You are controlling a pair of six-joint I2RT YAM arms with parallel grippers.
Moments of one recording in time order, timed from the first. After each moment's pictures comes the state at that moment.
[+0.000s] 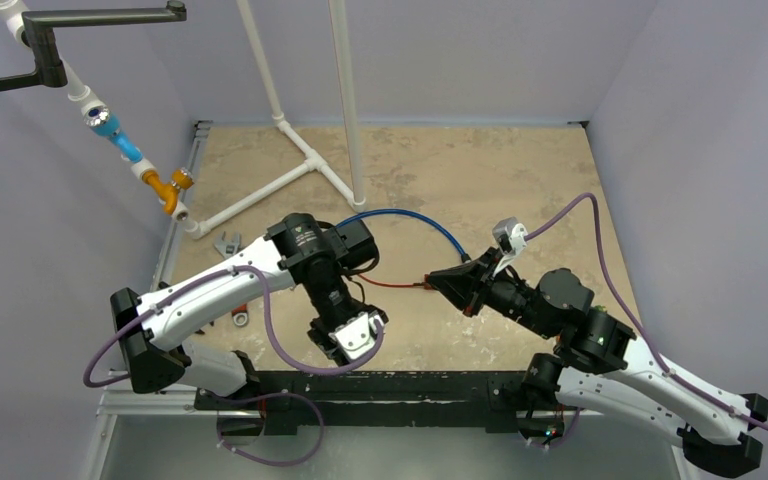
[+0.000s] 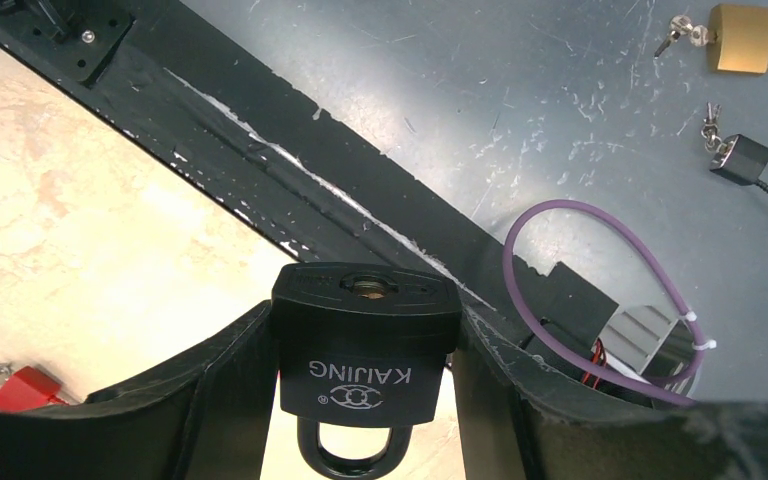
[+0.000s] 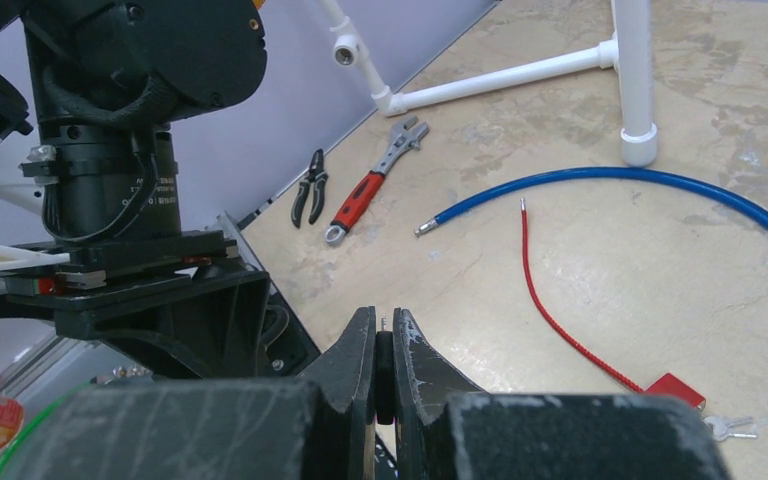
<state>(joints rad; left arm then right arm) -1.02 1.39 1.44 -1.56 0.86 1.42 1.03 0.54 0.71 -0.21 0.09 0.45</state>
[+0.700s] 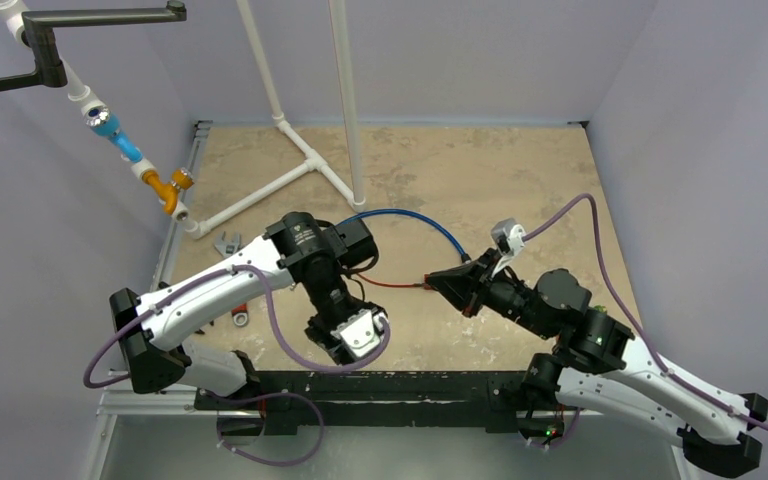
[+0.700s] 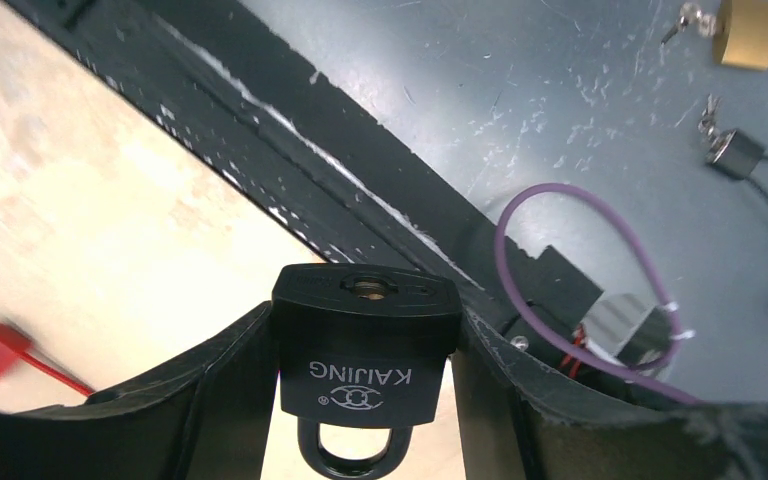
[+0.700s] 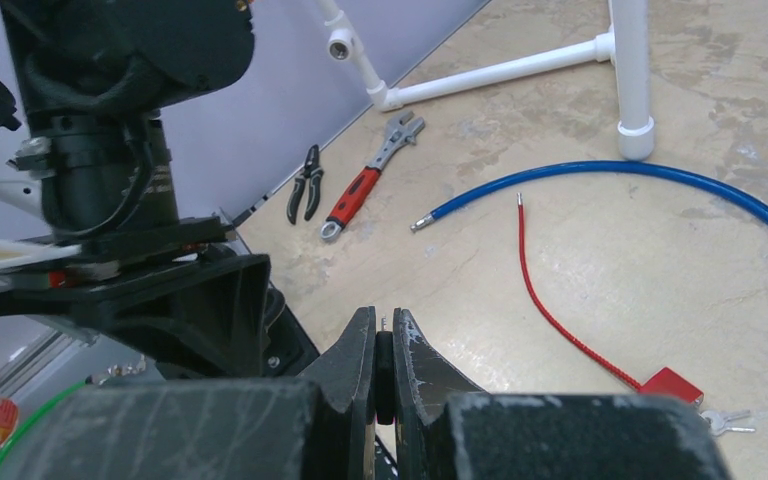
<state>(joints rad) -1.05 1.39 1.46 -1.56 0.78 1.40 1.03 0.54 0.70 -0.21 0.09 0.45</state>
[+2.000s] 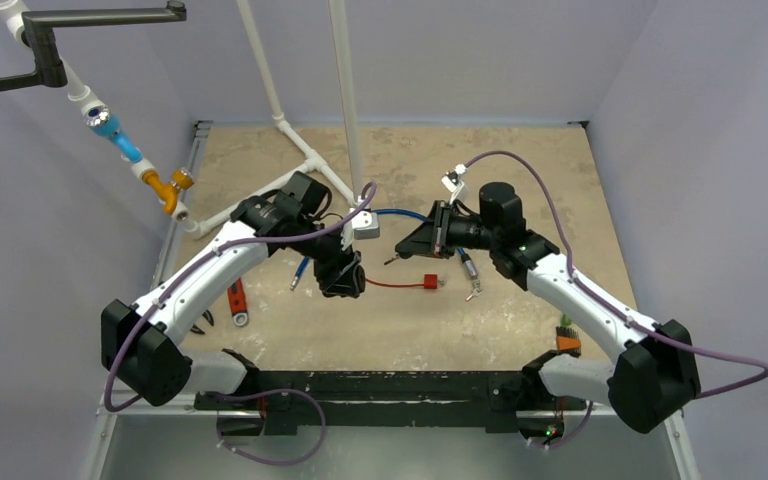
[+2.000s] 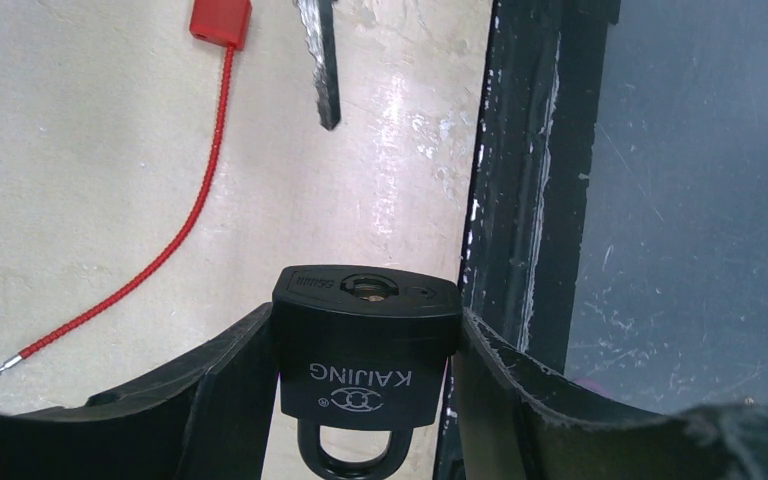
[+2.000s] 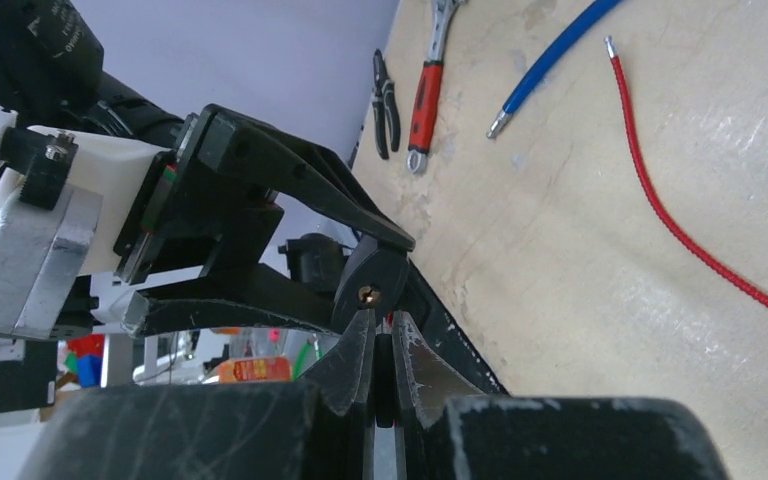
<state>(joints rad) -0.55 1.34 1.22 -0.99 0.77 0.55 0.51 1.17 0.83 -0.01 -0.68 0.90</state>
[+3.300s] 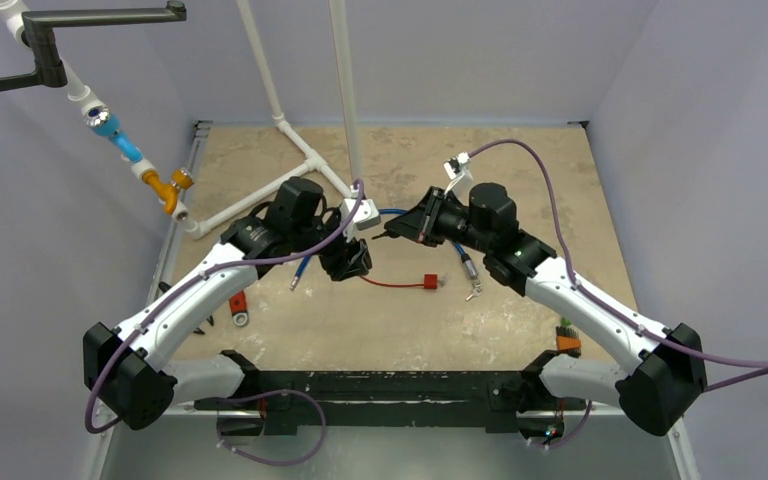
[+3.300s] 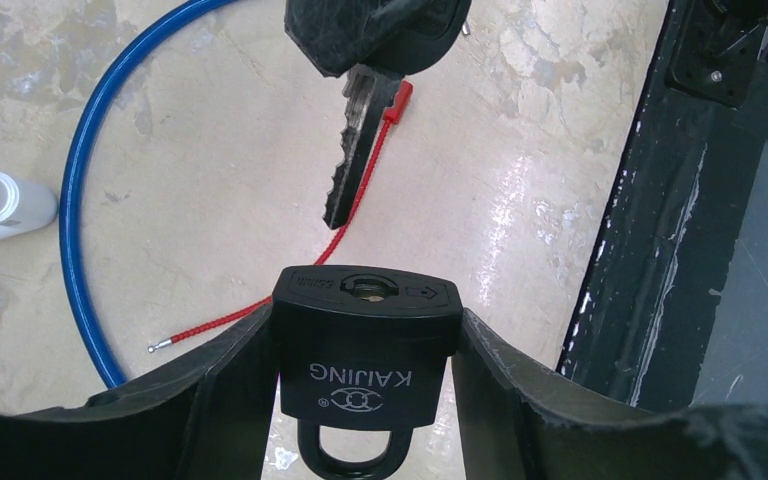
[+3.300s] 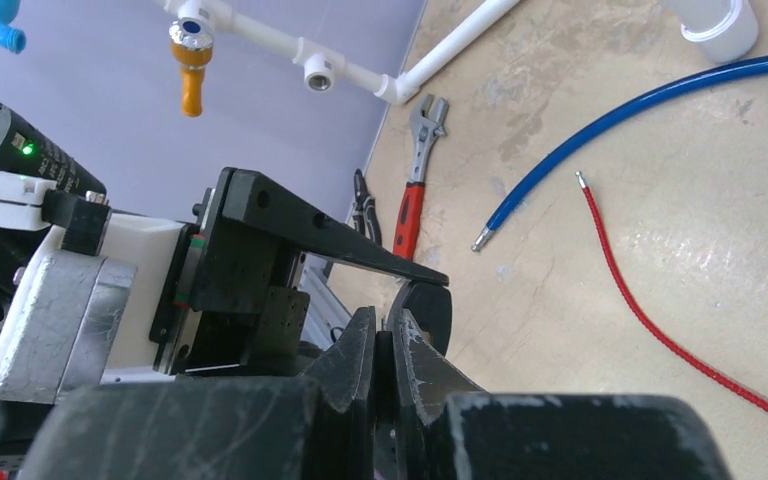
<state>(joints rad) -0.60 1.21 1.09 -0.62 0.51 0.32 0.65 1.17 0.92 0.02 -0.32 0.91</state>
